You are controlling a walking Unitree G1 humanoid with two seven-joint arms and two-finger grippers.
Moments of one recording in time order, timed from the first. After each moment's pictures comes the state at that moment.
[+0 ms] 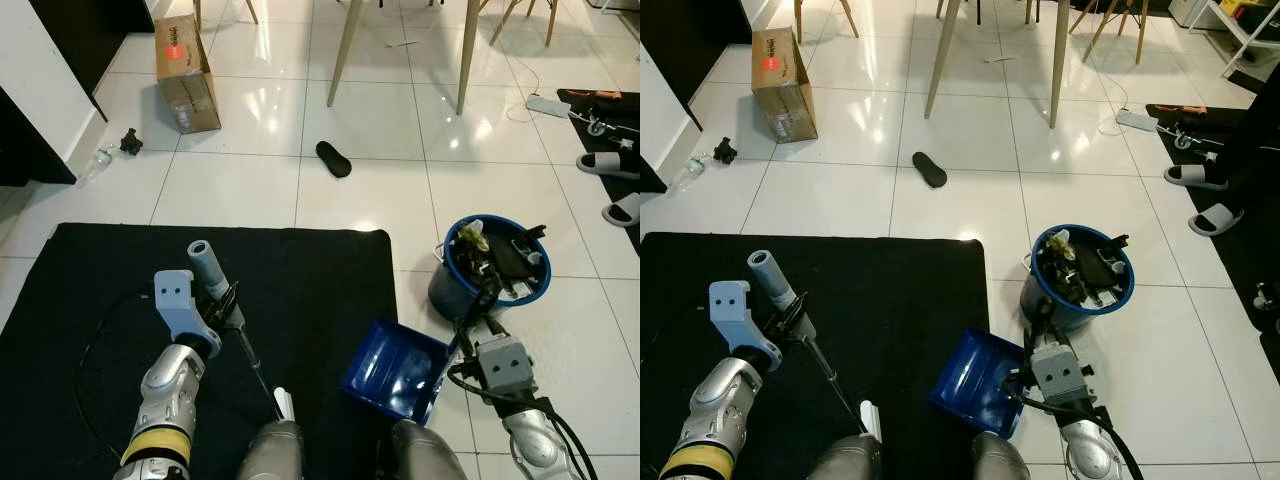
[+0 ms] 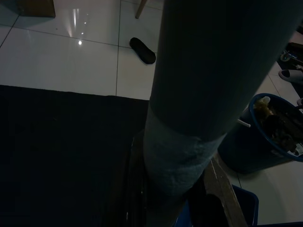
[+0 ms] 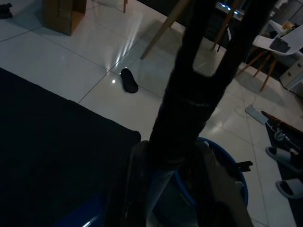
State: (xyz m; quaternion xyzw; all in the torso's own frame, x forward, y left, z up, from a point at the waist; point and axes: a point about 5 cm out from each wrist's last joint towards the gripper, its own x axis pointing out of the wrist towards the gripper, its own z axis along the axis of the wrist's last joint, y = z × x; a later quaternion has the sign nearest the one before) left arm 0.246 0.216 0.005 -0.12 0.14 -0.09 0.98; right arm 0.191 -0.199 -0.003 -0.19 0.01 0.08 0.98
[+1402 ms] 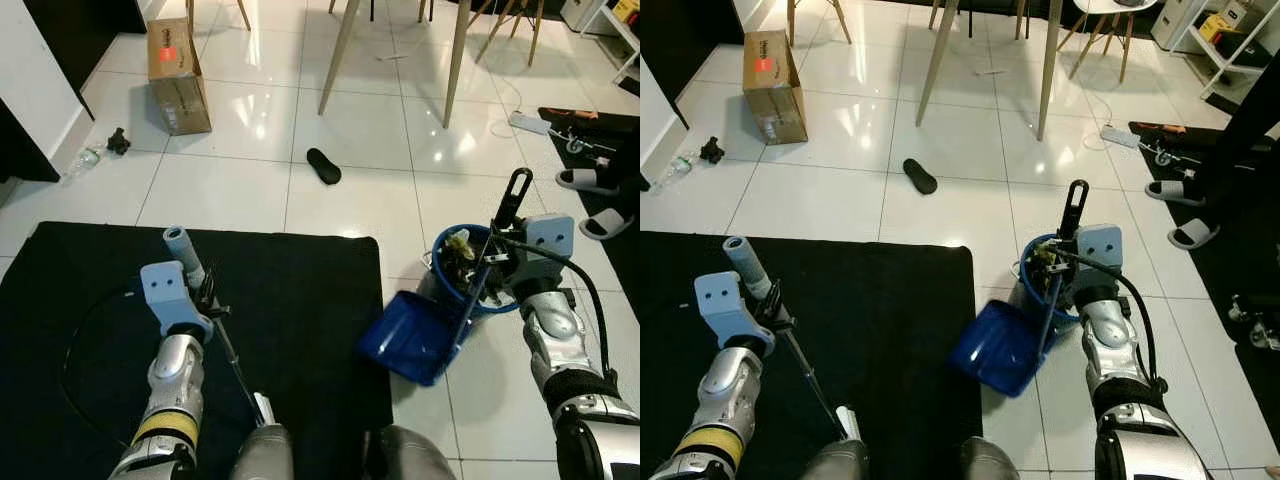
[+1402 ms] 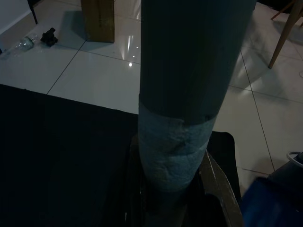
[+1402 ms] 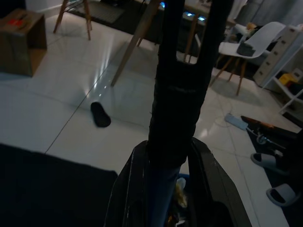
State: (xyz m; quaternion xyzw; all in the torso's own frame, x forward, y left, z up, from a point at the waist) left arm 0.261 0.233 0.012 -0.06 0.09 0.05 0.99; right arm 0.308 -0.231 0.066 -0.11 -0.01 0.02 0.99
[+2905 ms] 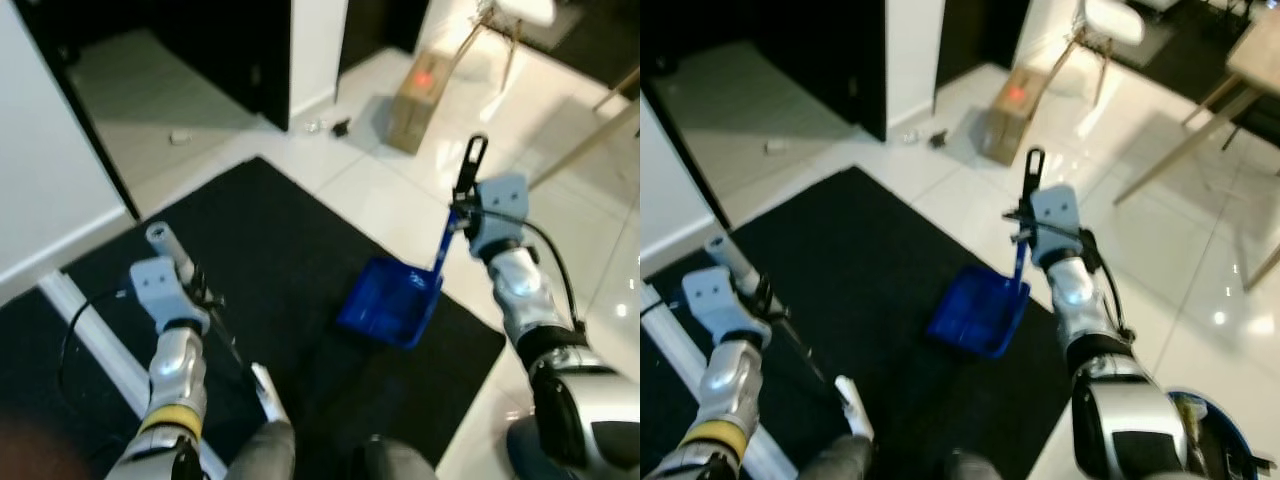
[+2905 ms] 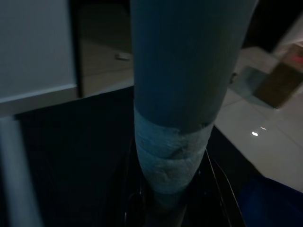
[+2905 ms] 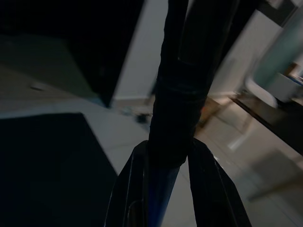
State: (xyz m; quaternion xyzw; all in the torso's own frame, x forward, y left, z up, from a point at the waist) left arm 0.264 0.236 0.018 -0.05 0.06 0.10 0.99; right arm 0.347 -0.184 0.098 -0.12 -0.05 0.07 0.99
